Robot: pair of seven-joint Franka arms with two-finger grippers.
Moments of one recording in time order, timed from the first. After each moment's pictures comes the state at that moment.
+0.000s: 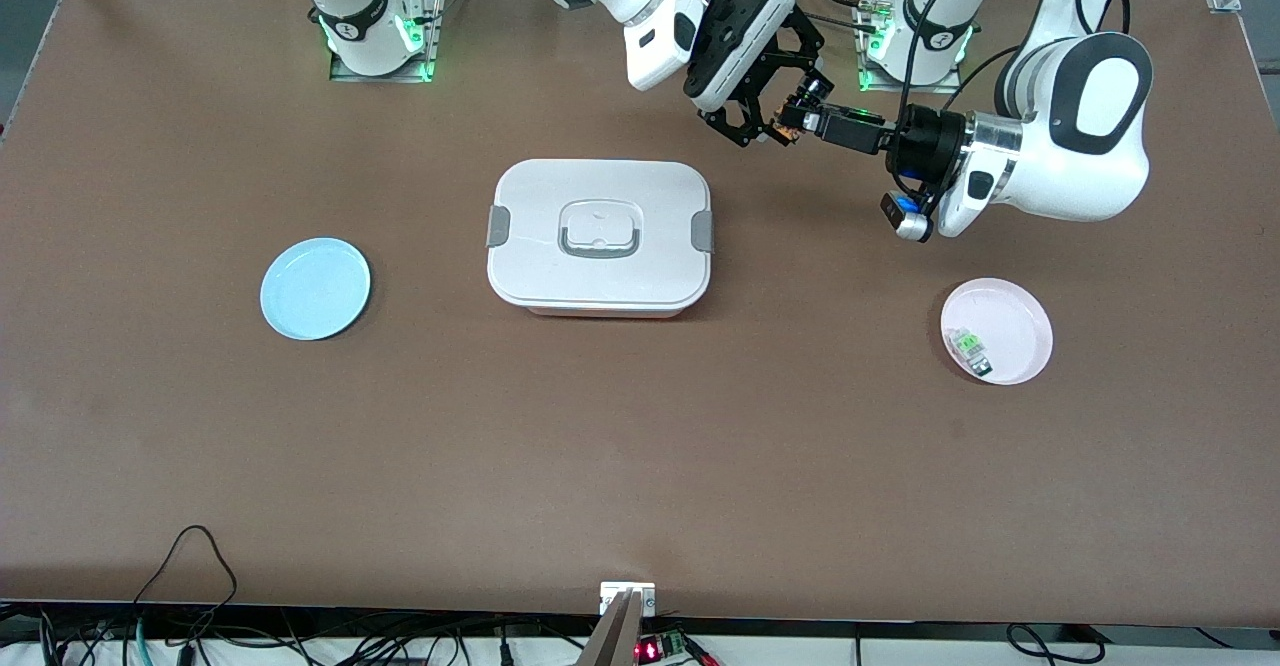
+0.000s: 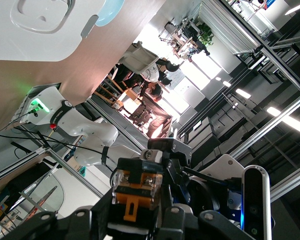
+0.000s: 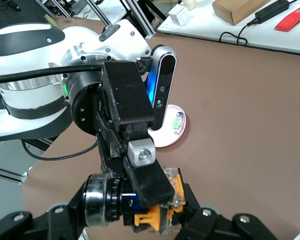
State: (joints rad) left arm 0.07 0.04 -0.21 -2.15 -1.52 1.50 -0.13; right arm 0.52 0.40 0.54 -1.54 0.24 2.72 0.12
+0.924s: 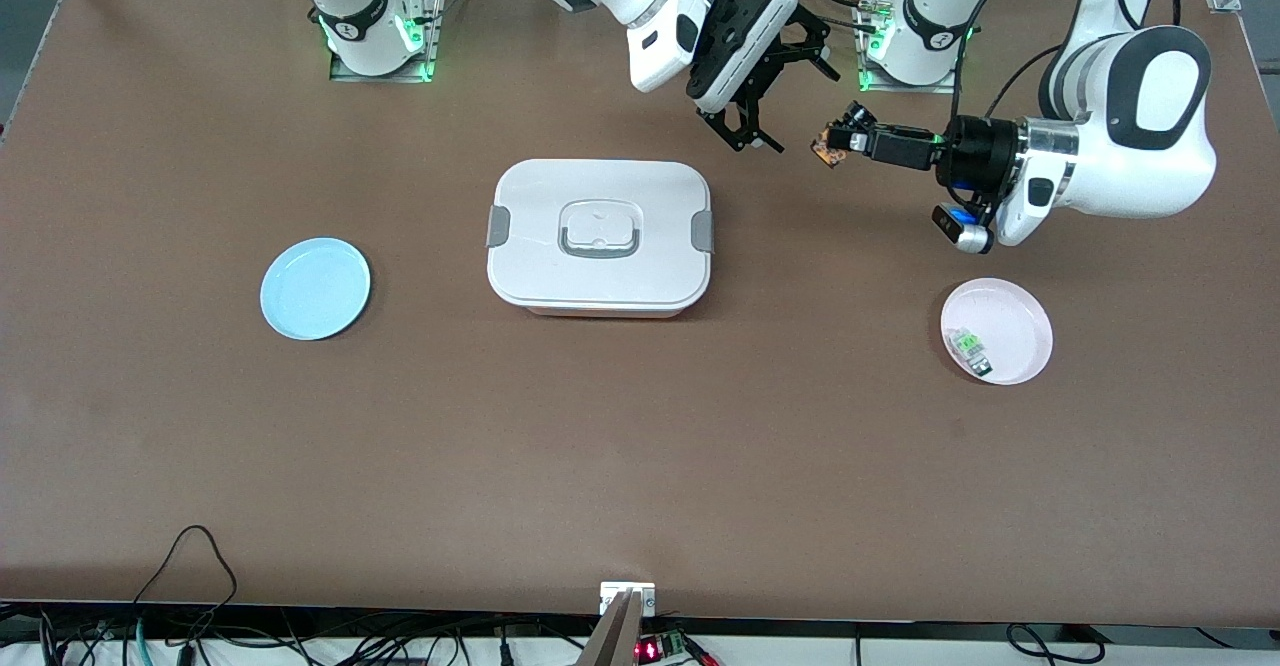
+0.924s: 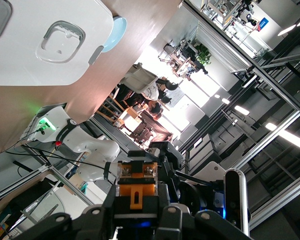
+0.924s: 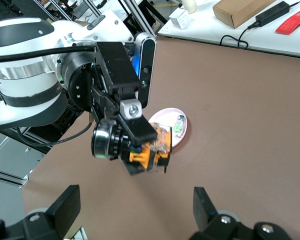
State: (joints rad) left arm 0.09 0.02 -0.13 -2.13 -1.44 1.50 -0.14; right arm 0.53 0.41 0.53 -1.53 0.24 2.74 0.13
